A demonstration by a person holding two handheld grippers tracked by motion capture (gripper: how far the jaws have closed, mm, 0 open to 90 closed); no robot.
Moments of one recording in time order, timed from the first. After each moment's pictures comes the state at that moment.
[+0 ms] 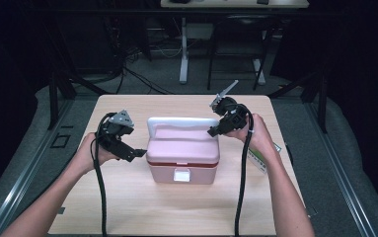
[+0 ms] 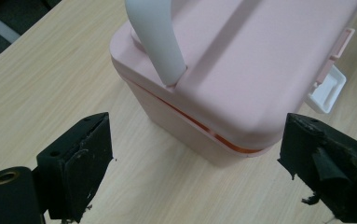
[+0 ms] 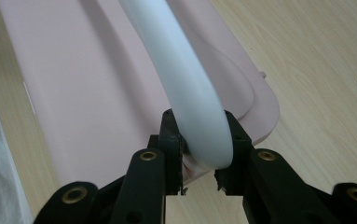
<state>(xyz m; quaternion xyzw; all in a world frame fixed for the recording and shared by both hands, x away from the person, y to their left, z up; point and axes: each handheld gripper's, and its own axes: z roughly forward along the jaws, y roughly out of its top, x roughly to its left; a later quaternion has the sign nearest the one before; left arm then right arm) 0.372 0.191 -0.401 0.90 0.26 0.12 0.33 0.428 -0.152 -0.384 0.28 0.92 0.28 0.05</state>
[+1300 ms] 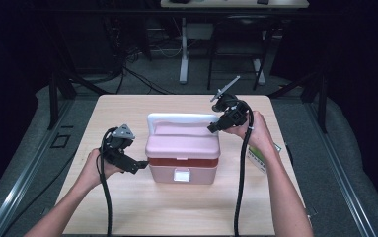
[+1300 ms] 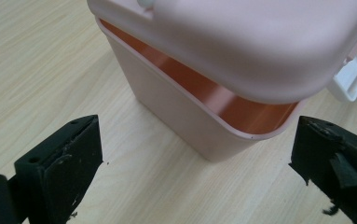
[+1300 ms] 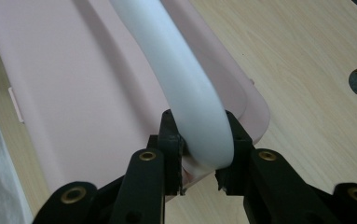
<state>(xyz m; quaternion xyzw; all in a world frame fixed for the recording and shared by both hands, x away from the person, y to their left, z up) 0.361 0.191 -0.447 0.88 0.31 0.12 0.33 0.433 -0.153 -0.377 0.30 0.91 0.28 0.05</state>
